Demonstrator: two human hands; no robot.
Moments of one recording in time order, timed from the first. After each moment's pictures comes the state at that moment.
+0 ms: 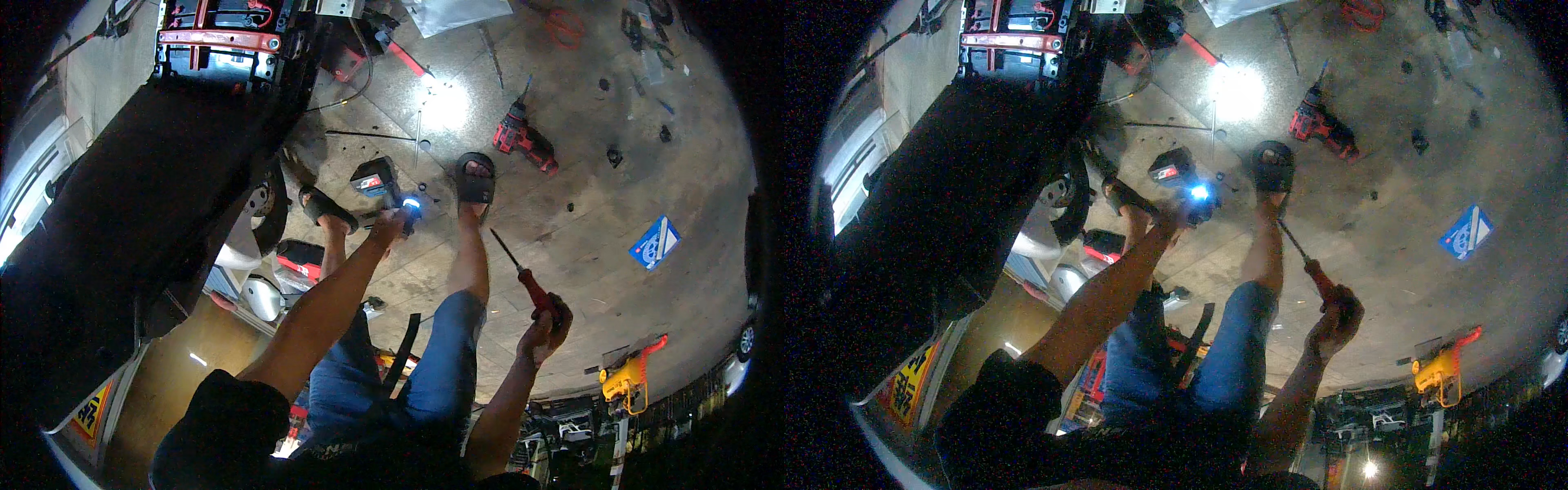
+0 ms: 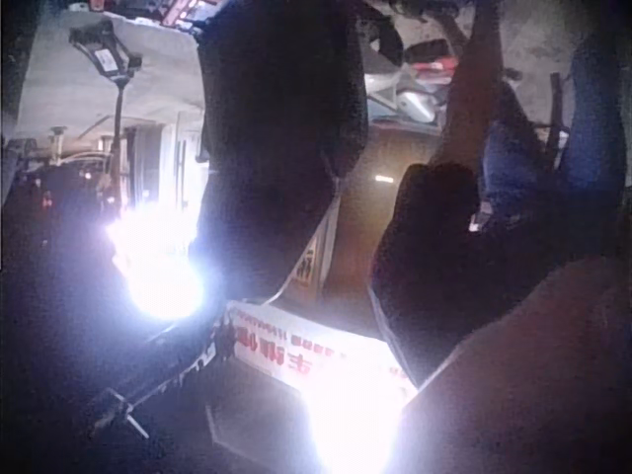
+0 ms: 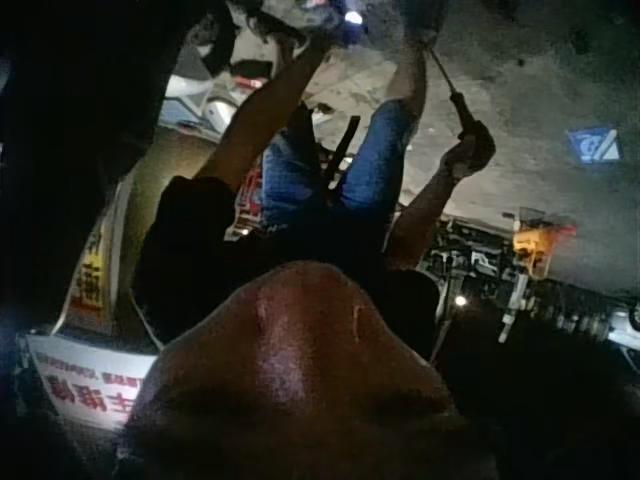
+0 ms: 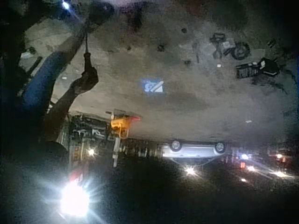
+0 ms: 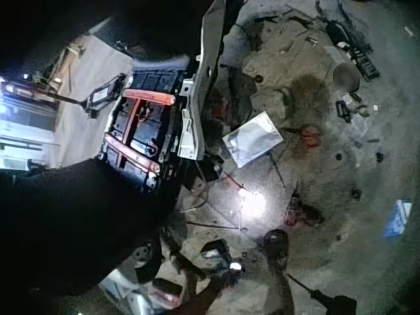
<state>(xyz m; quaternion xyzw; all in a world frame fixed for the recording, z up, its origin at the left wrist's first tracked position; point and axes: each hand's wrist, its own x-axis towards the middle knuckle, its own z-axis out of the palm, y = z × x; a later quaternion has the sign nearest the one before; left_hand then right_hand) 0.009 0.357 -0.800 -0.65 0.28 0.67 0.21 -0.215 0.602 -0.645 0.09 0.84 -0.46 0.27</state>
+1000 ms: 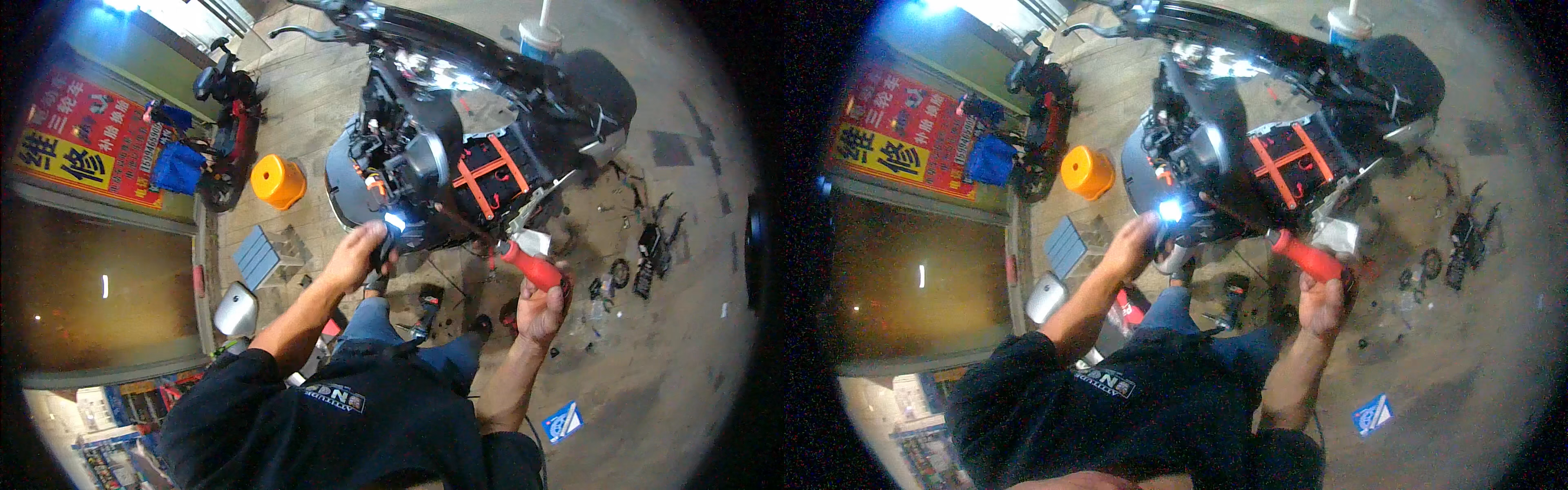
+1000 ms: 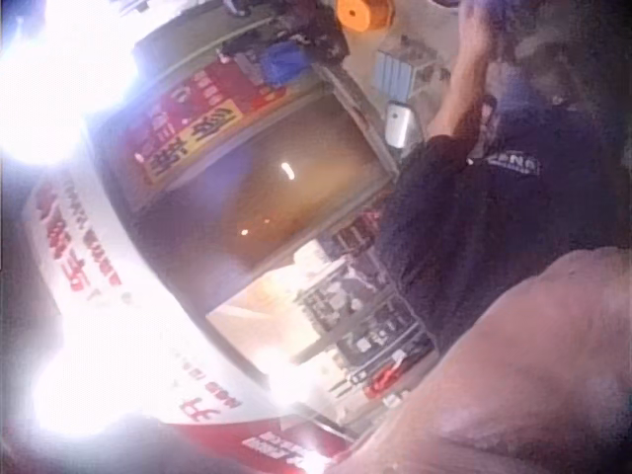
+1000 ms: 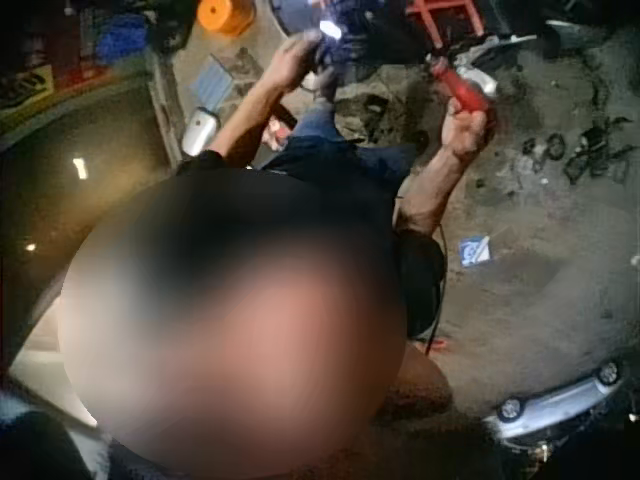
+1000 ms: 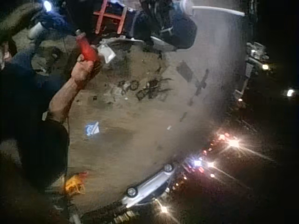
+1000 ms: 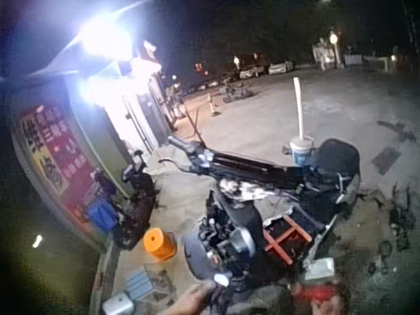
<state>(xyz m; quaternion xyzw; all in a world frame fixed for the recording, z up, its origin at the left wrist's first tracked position) 0.176 0.243 -0.188 -0.51 0.38 0.68 -0.36 -0.128 0.305 -0.245 -0.24 0.22 -0.77 0.55</state>
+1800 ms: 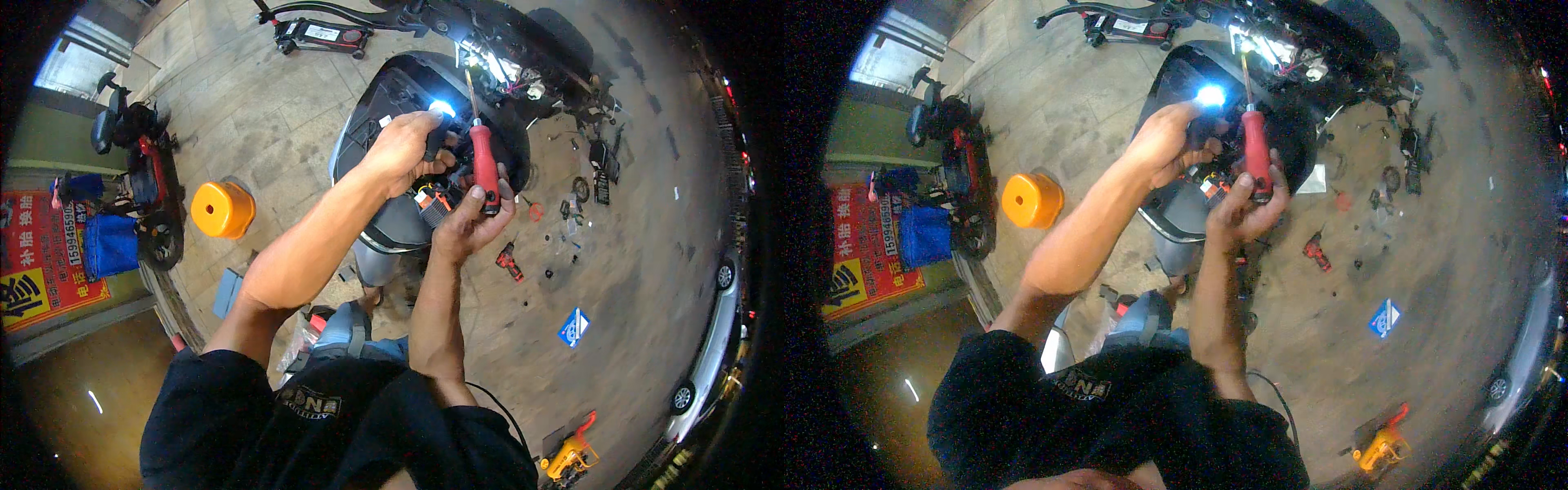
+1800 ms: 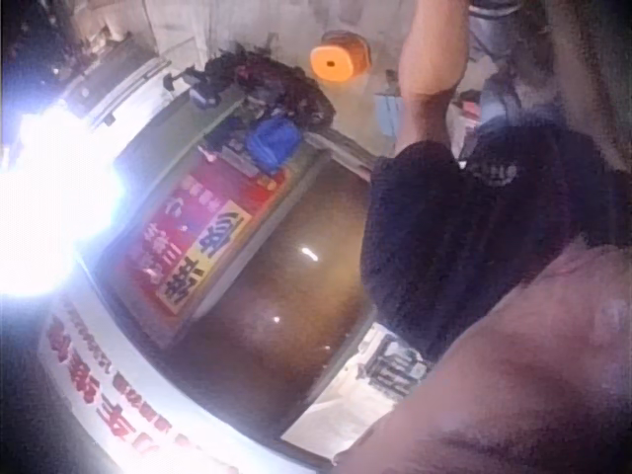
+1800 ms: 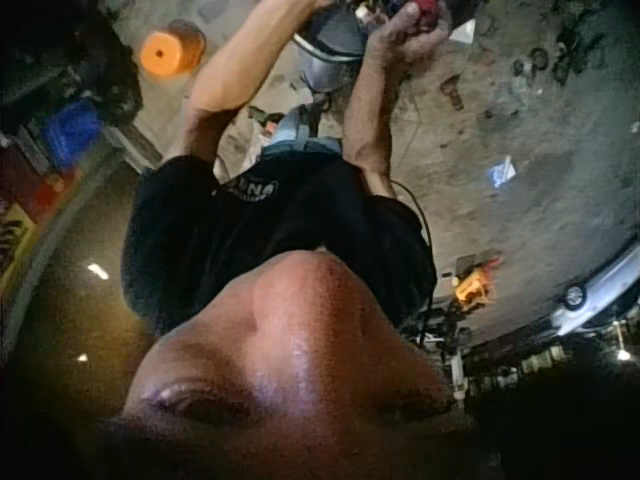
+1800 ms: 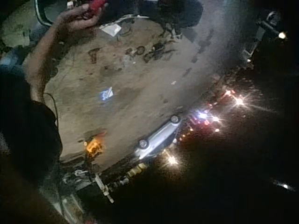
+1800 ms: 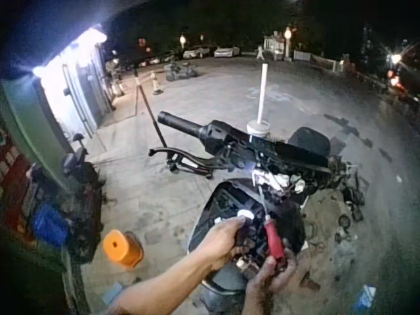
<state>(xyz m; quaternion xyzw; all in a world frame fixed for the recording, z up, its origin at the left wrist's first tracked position) 0.263 0.010 -0.142 -0.36 0.34 0.84 -0.25 0.196 0.113 -0.221 -0.30 0.53 -0.79 0.00</state>
